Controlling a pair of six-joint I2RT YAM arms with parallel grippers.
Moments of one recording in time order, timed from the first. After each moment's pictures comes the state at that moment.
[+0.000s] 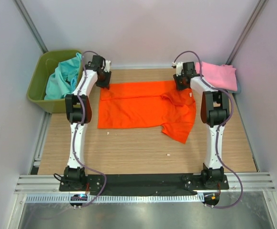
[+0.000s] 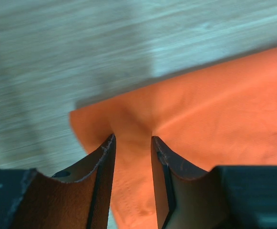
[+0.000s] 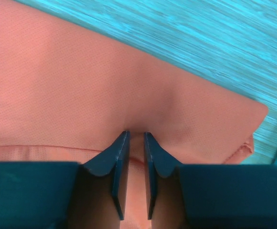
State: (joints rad) left arm -0.12 2.59 2.42 -0.87 0.14 0.06; right arm 0.10 2.32 1.82 -0.35 -0.12 -0.27
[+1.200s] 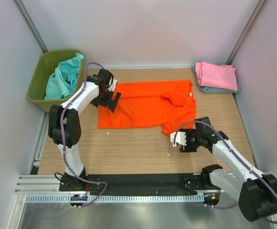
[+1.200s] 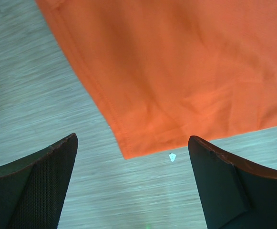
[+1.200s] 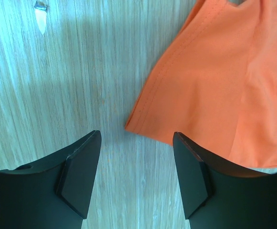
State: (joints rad) left arm -0.30 1.91 1.58 -0.92 -0.04 0.05; right arm 0.25 0.94 0.48 -0.62 -0.42 -1.32
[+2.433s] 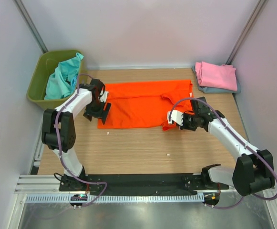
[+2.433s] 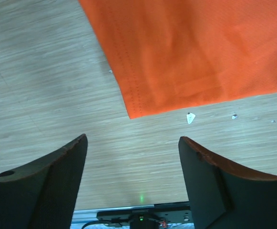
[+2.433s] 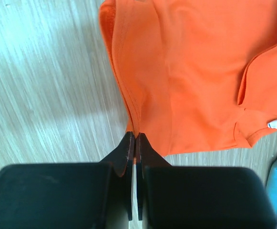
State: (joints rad) left arm -0.24 1.81 1.36 -0.97 -0.03 0.03; right arm 0.25 1.23 0.81 -0.65 -0.34 -1.18
